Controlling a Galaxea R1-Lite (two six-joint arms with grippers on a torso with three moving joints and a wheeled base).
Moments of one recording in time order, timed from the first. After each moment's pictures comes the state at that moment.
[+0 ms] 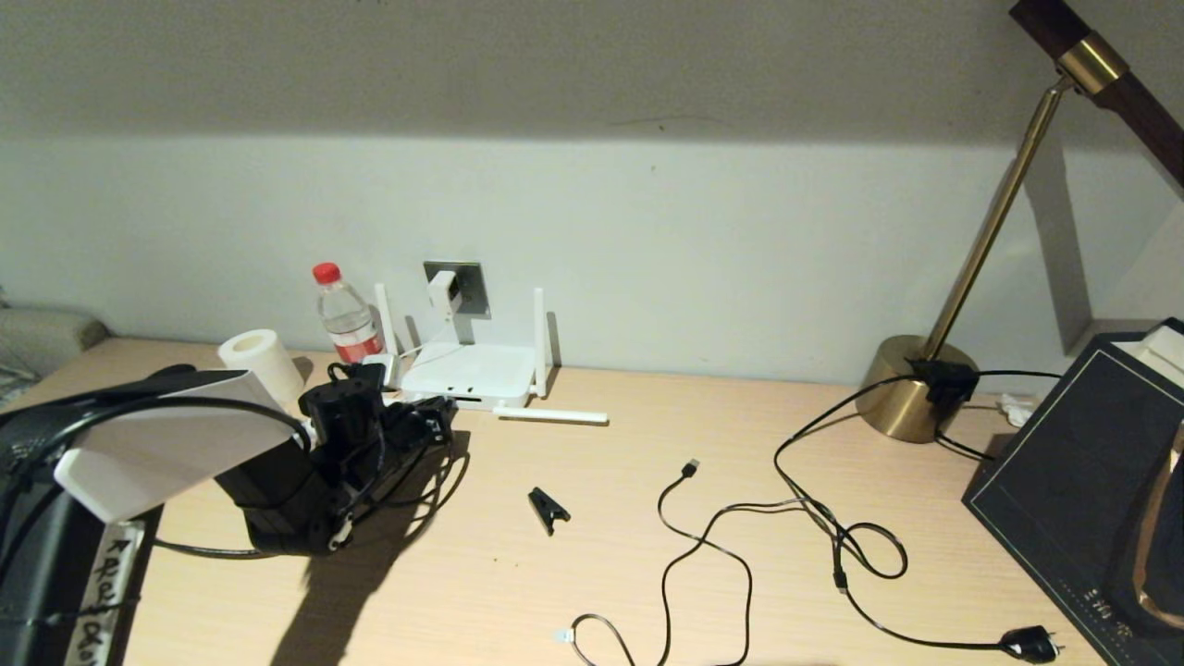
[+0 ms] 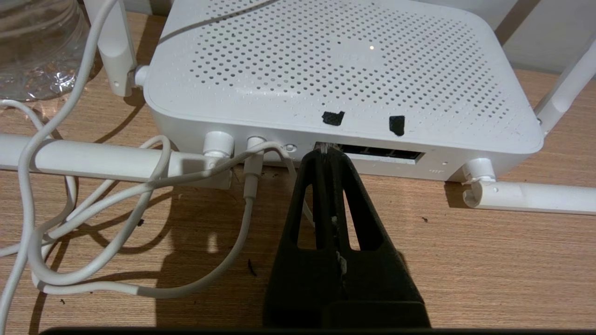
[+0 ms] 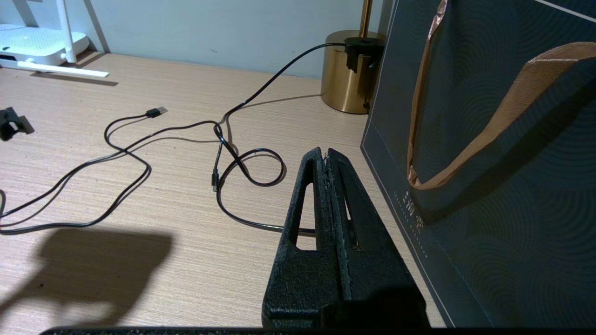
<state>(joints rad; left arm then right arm) -0.10 2.41 -1.00 -1.27 -0.07 -0.07 0.00 0.00 0.00 -0.09 0.03 -0.04</state>
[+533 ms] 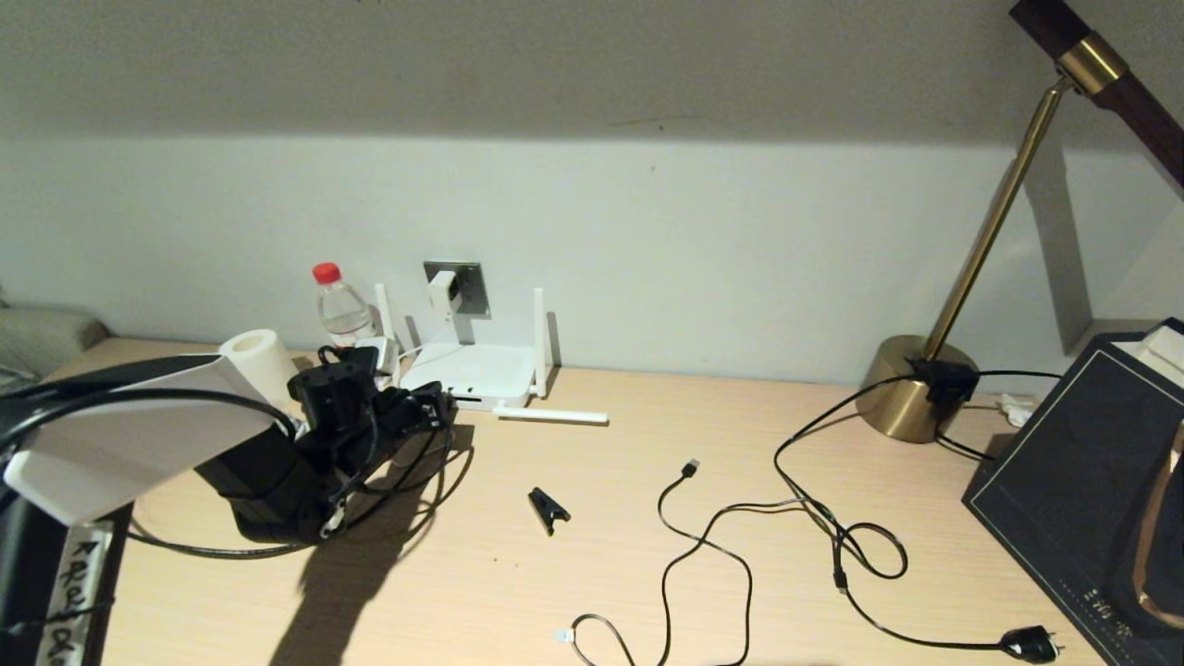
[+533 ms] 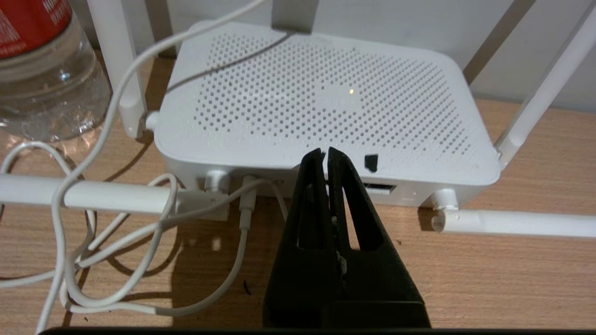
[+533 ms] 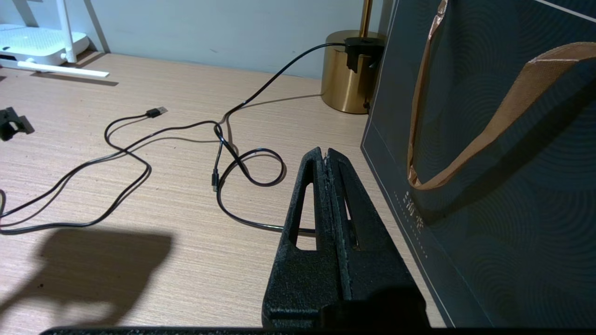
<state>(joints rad) -0.11 2.34 -1.00 -1.24 -0.07 -0.07 0.00 0.00 0.00 -0.09 0.03 -0.04</state>
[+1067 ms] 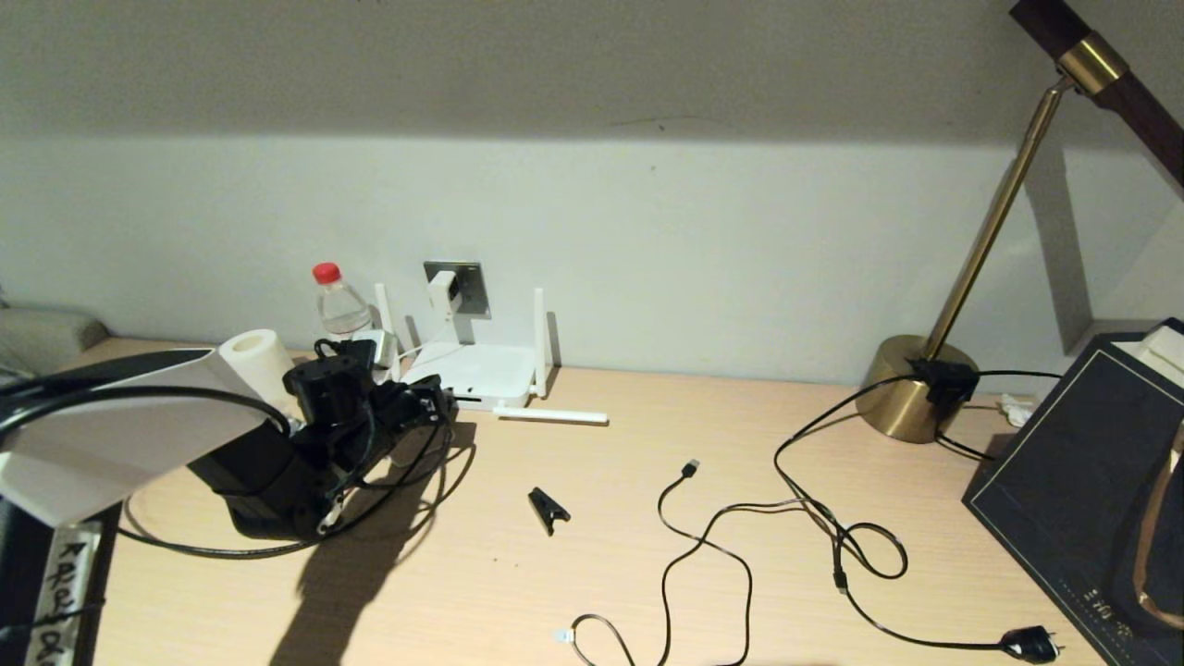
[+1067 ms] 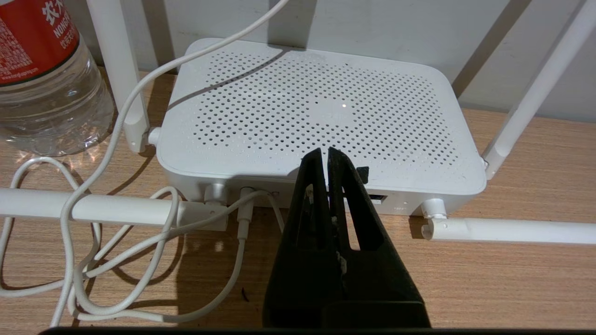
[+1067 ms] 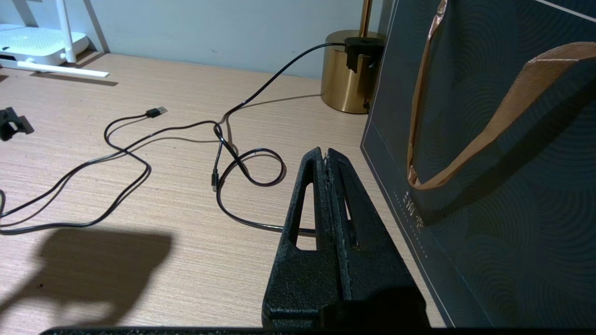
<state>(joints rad) -0.11 2.32 -0.99 -1.24 -0.07 -0.06 0.00 0.00 0.00 -0.09 0.03 -0.04</state>
